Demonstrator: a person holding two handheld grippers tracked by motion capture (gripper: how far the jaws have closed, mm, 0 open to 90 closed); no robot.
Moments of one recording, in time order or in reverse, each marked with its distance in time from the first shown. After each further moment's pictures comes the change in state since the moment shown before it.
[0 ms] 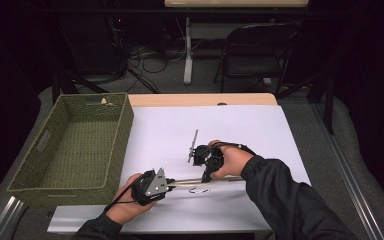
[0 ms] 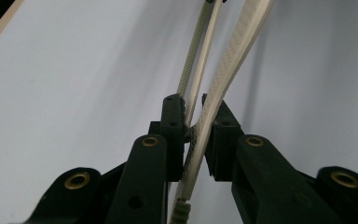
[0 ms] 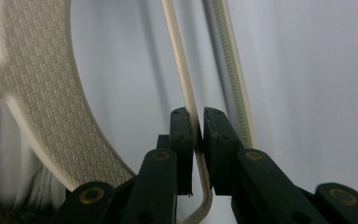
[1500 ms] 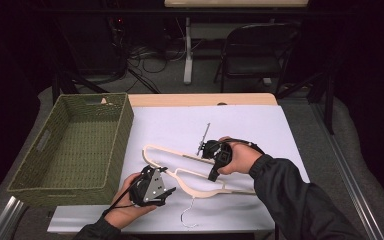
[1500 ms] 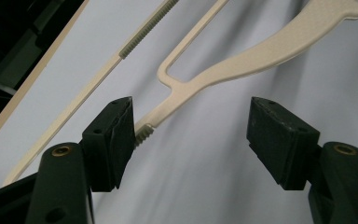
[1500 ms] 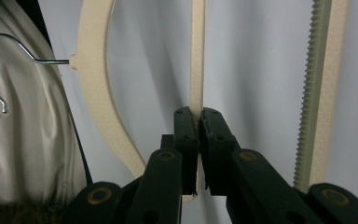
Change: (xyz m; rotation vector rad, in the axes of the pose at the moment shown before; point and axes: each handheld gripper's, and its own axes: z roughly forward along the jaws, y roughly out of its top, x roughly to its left) left arm -0.007 -0.006 -0.001 -0.046 0.175 0.049; right arm -0.013 -0.020 -0.013 -0.016 0.062 0.128
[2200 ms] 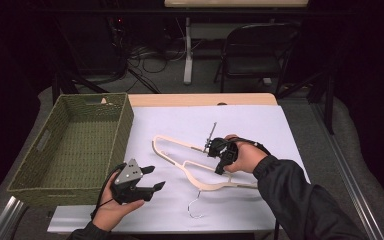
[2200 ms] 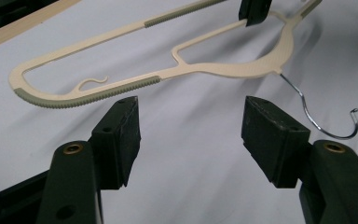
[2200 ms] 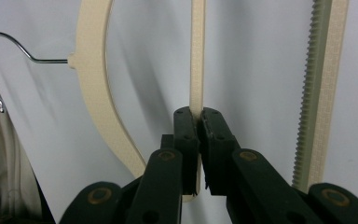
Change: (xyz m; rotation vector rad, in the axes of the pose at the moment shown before) left arm 0.025 -0.013 -0.037 -0.080 -0.111 -0.402; right arm -0.010 -0.014 -0.003 -0.002 -0.170 0.014
